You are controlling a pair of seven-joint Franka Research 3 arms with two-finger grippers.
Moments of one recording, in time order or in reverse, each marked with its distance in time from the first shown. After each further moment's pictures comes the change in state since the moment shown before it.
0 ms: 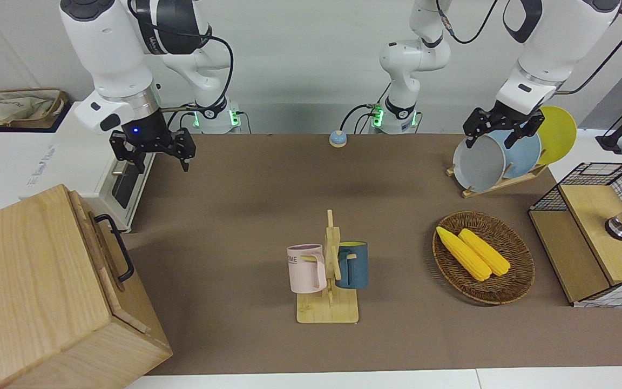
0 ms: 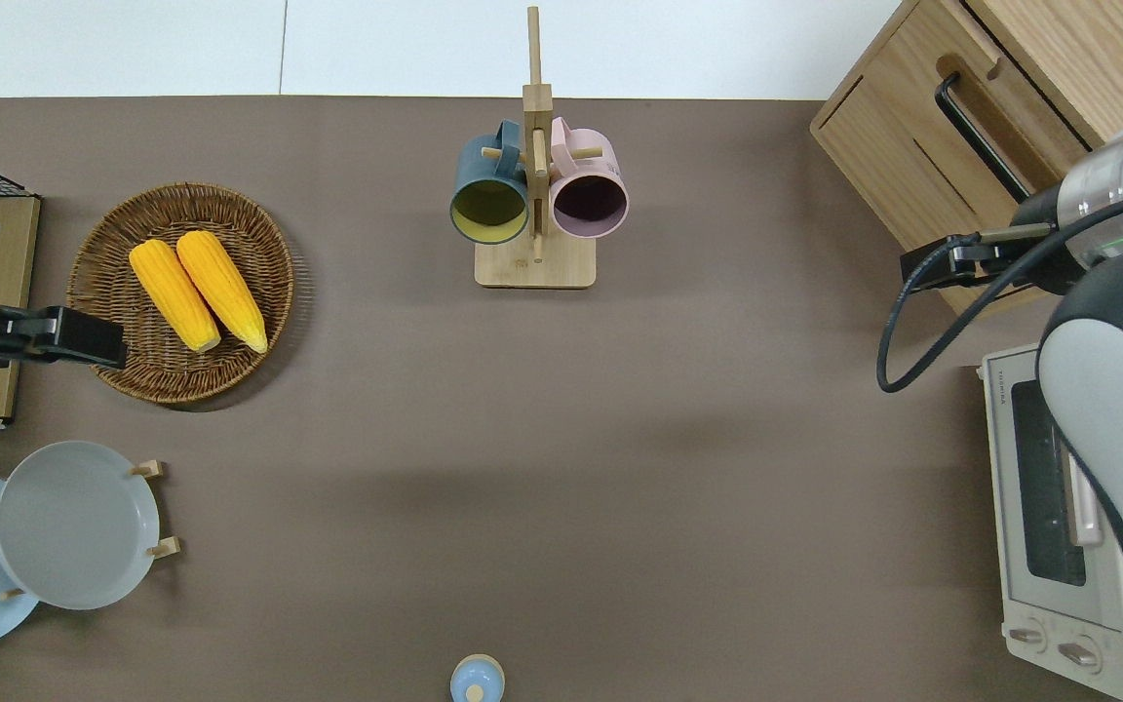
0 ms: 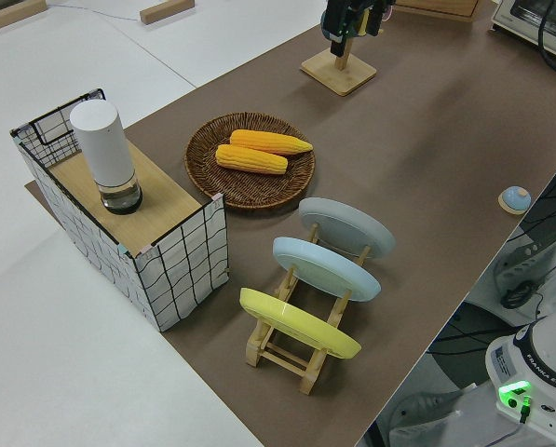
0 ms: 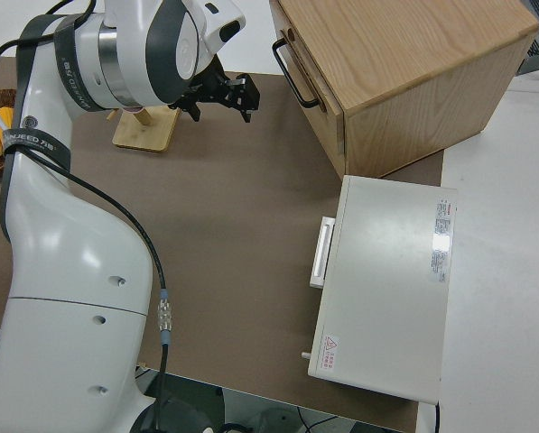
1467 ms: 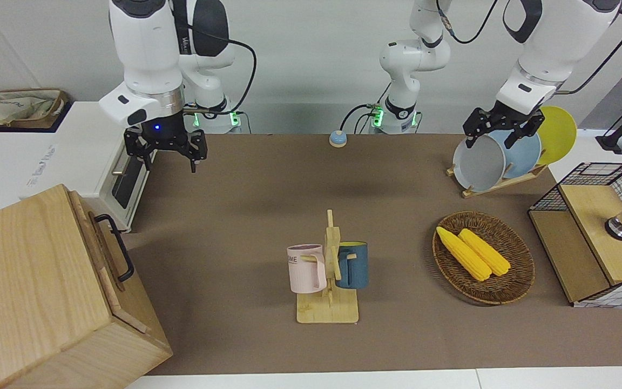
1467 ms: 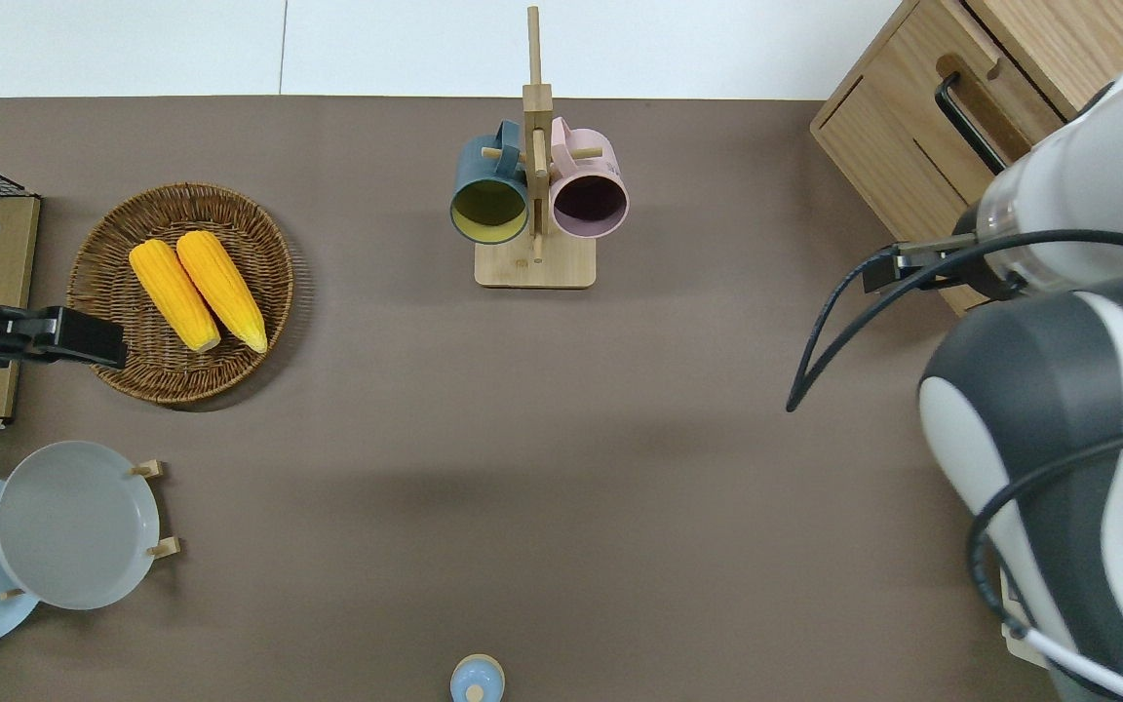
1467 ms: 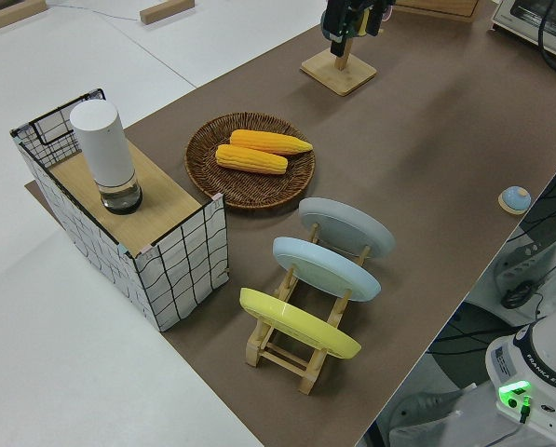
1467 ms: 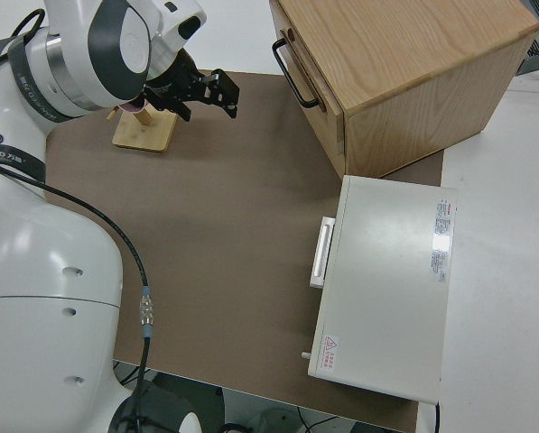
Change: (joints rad) left arm 0.000 0.000 0.000 0.000 0.000 0.000 0.000; right arm 0.111 0.003 0.007 0.003 -0.194 0.000 0.139
